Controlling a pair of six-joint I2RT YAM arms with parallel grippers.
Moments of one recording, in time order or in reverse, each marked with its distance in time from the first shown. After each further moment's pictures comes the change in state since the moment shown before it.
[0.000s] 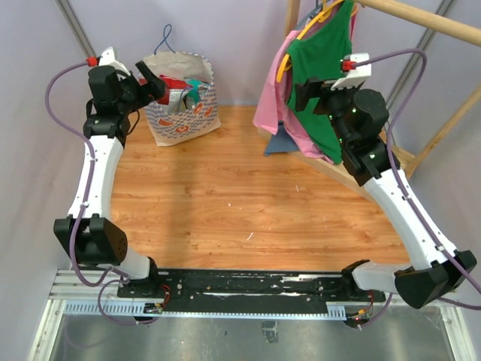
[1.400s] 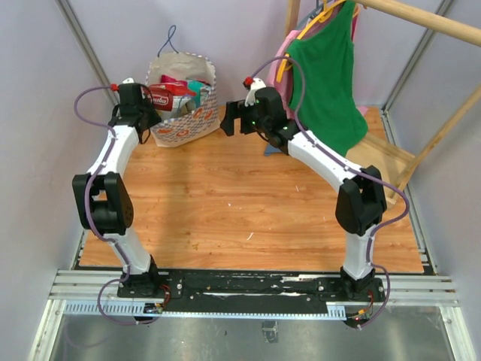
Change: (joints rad) left arm 0.009 0.320 -0.022 -0.033 -0.253 -0.003; right arm 0.192 0.718 0.350 -0.140 -0.299 0.217
